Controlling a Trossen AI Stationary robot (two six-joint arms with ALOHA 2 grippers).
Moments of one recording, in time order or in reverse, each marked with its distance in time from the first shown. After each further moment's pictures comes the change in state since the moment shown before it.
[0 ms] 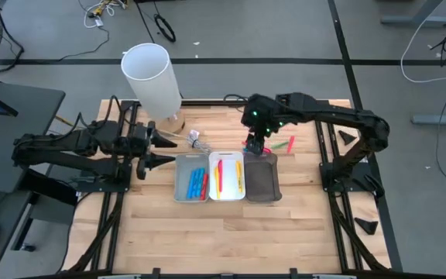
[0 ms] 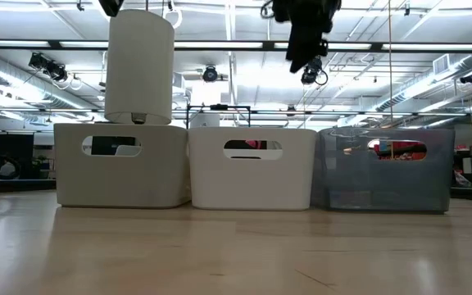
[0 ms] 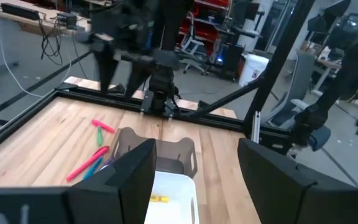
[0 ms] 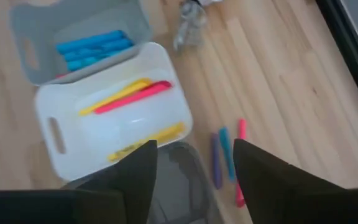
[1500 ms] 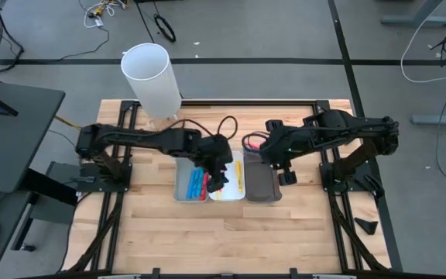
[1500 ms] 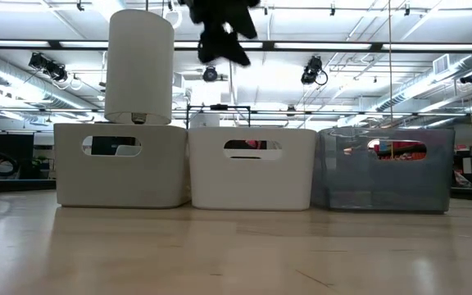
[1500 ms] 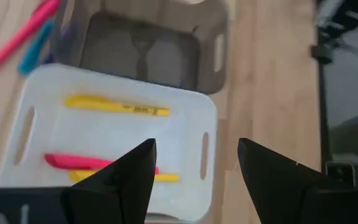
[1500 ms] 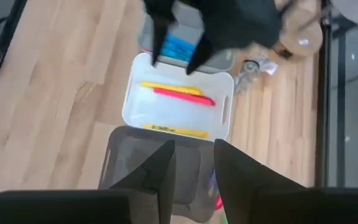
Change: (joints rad) left arm -0.005 1.039 0.746 -0.505 0.150 -0.031; right arm 0.402 -0.054 0.297 -0.271 0.184 -0.249
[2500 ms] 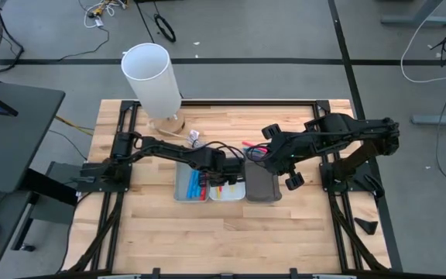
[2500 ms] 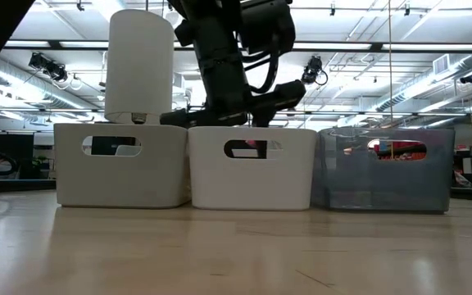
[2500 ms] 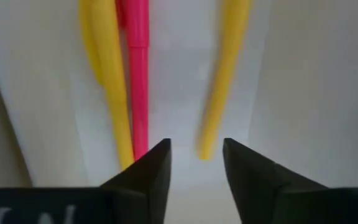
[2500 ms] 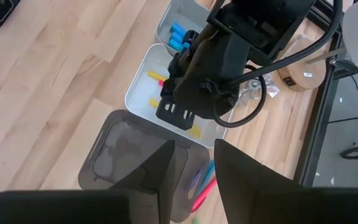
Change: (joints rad) left arm -0.018 0.333 -0.001 0.034 -0.117 -1.382; right arm 0.040 0.000 0.001 -0.018 0.000 -0.222
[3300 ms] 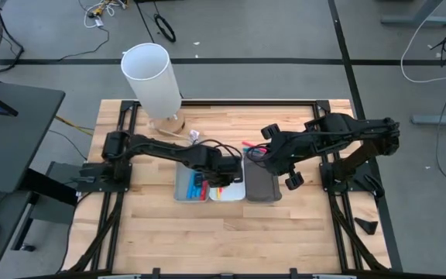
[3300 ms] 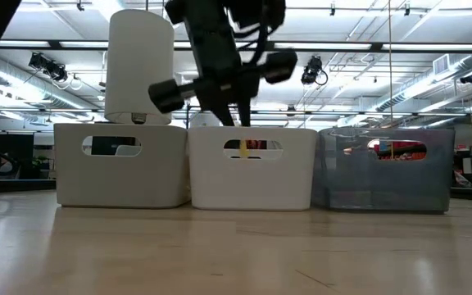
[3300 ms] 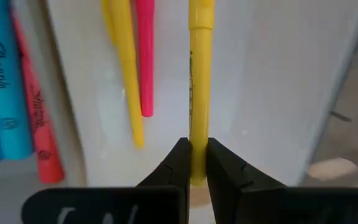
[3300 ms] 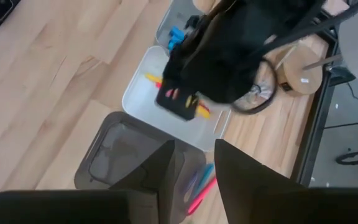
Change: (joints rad) left arm -0.016 -0.088 0.002 -0.066 0.052 -0.015; right arm 0.000 -0.001 0.000 0.011 0.001 -0.026
